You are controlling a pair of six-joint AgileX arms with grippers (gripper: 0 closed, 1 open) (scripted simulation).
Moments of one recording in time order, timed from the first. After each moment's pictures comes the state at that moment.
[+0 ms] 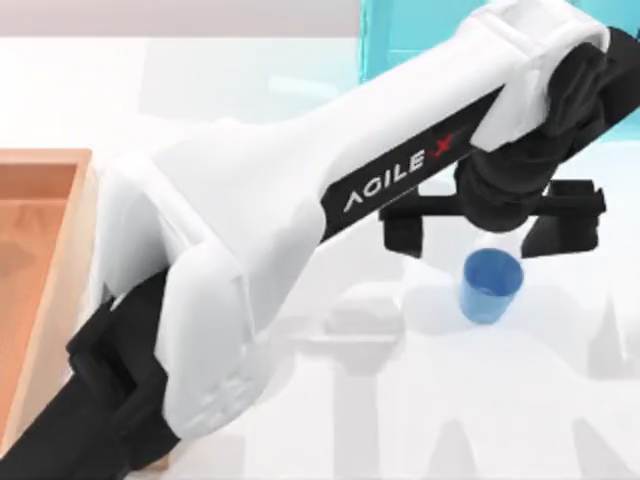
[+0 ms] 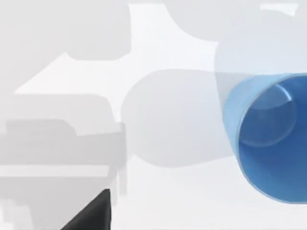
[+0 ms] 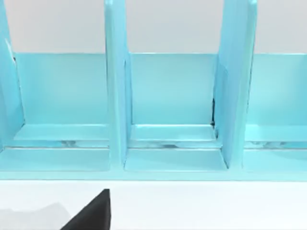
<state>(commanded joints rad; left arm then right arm) -0.96 2.55 2.56 -1.46 -0.15 -0.92 0.00 0.00 0.00 0.00 0.00 0.00</state>
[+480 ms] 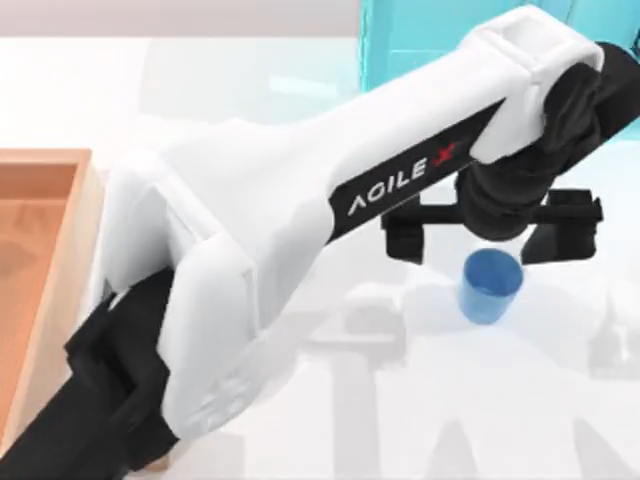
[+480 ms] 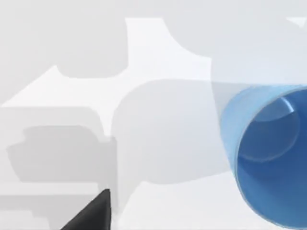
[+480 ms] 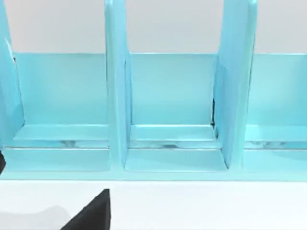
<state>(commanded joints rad) -0.95 2.55 2.49 -1.39 -0.15 -0.91 0.00 0.00 0.00 0.00 0.00 0.00</state>
